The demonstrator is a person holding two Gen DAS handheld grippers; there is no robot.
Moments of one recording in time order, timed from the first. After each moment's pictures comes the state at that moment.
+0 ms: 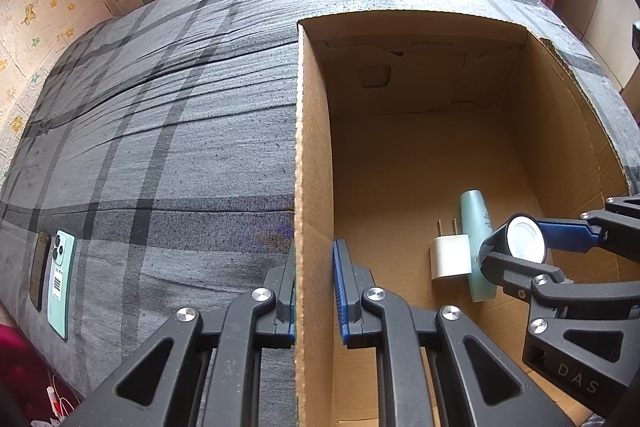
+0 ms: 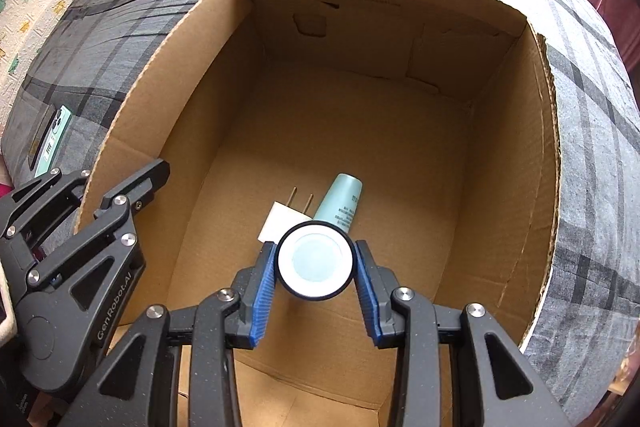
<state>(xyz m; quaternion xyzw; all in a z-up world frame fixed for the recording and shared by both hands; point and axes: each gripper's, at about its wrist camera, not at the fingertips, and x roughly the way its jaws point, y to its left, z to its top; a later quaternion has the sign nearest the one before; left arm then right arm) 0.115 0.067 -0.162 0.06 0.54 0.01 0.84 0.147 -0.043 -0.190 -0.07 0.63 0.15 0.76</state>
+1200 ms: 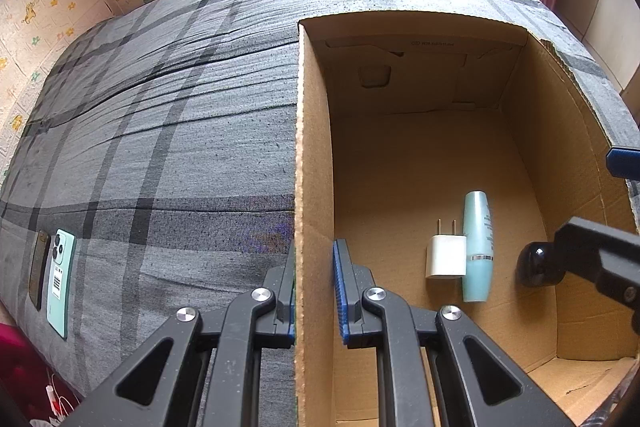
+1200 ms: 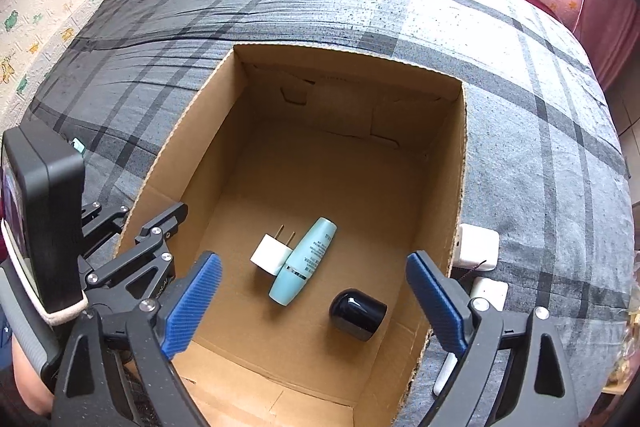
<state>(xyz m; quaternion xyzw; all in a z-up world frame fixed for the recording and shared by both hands) 0.115 0.068 -0.161 0.05 0.53 0.01 0.84 0.138 -0.072 -0.124 -0.06 0.57 0.14 0.81</state>
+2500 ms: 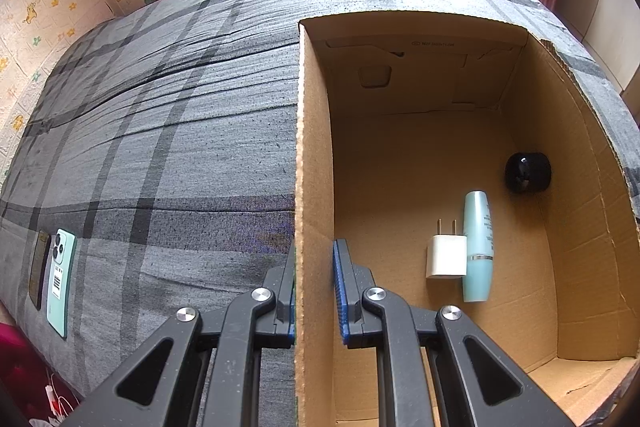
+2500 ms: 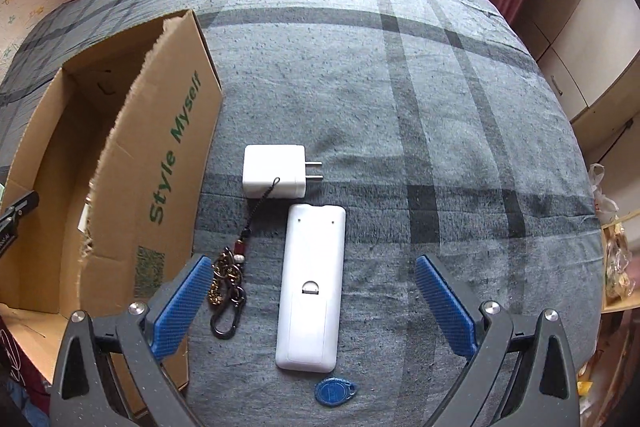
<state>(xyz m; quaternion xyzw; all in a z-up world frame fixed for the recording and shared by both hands) 0.113 0.065 -0.161 0.06 0.53 0.01 0.84 0.108 -0.234 -0.171 -0.02 0.58 -0.02 0.82</state>
